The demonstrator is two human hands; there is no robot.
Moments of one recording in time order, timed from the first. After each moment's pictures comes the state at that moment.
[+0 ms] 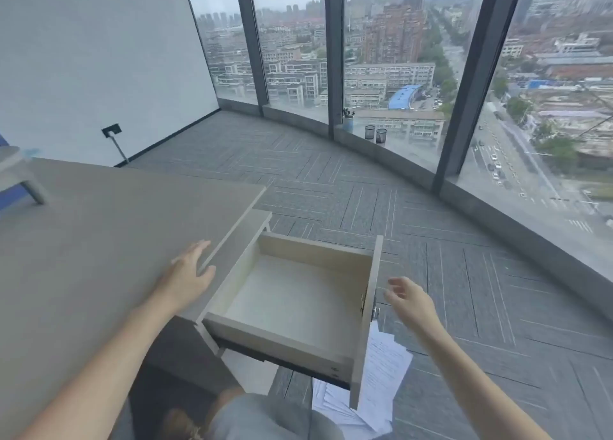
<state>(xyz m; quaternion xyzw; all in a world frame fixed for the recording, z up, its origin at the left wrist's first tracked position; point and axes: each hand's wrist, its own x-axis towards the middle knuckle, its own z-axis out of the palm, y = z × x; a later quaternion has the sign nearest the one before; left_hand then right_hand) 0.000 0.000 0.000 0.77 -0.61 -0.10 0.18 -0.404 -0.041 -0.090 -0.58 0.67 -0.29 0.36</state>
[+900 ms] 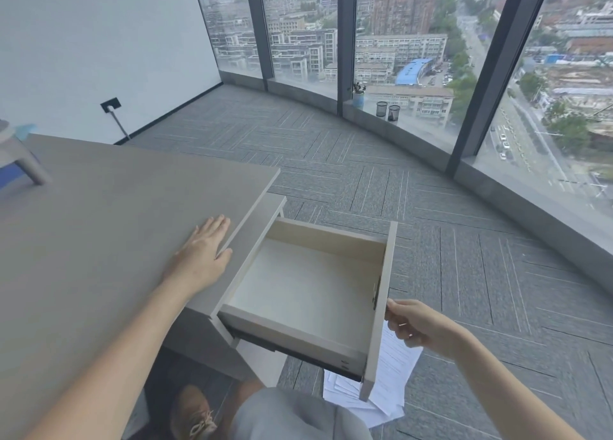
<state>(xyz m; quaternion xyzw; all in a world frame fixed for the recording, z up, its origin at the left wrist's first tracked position) 0.033 -0.041 -0.025 0.73 -0.67 -0.06 0.10 -0.387 -0.056 -0.134 -0.43 0.55 -0.14 0.70</state>
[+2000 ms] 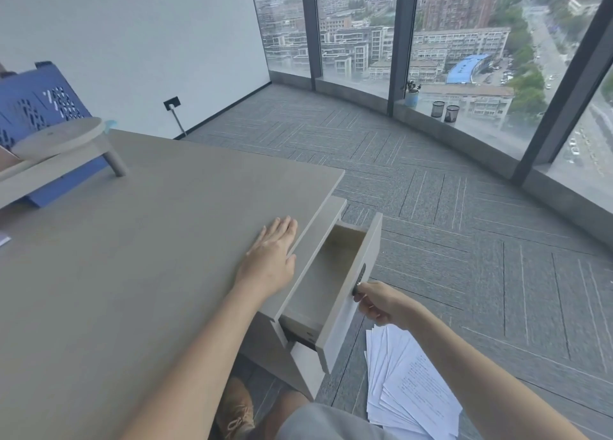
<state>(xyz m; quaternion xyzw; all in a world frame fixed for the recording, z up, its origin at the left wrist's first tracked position) 0.027 -0.037 -0.021 0.72 -0.68 -0.03 0.10 -0.198 -0.109 -0.137 -0.49 0.55 -0.07 0.67</state>
